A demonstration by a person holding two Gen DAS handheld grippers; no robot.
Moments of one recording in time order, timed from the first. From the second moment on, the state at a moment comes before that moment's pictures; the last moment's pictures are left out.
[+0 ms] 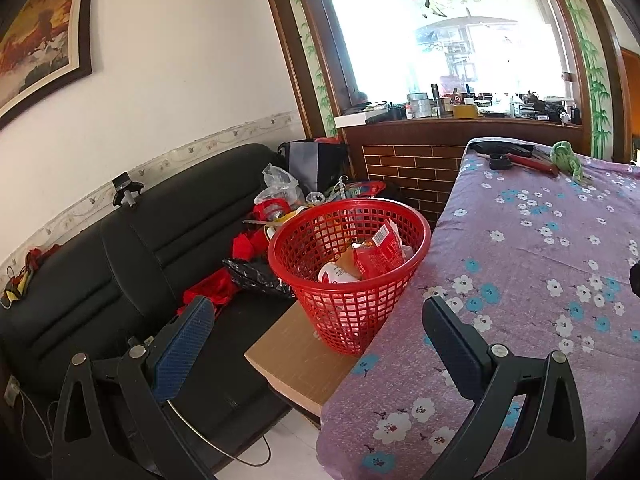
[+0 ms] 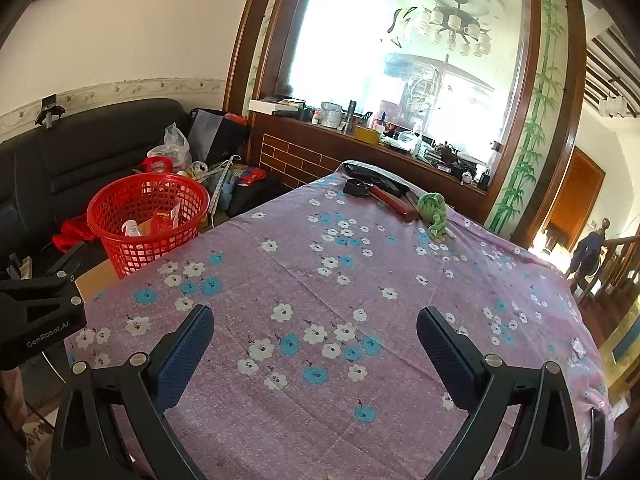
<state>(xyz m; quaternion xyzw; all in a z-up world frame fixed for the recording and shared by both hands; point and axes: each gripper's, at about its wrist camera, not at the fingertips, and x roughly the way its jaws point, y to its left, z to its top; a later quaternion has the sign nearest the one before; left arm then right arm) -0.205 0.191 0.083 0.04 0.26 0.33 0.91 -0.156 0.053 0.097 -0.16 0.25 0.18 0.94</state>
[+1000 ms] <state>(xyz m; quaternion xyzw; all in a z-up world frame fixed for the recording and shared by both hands) -0.205 0.200 0.077 0.04 0.26 0.33 0.91 -0.156 0.058 0.086 -0.17 0.26 0.18 0.93</state>
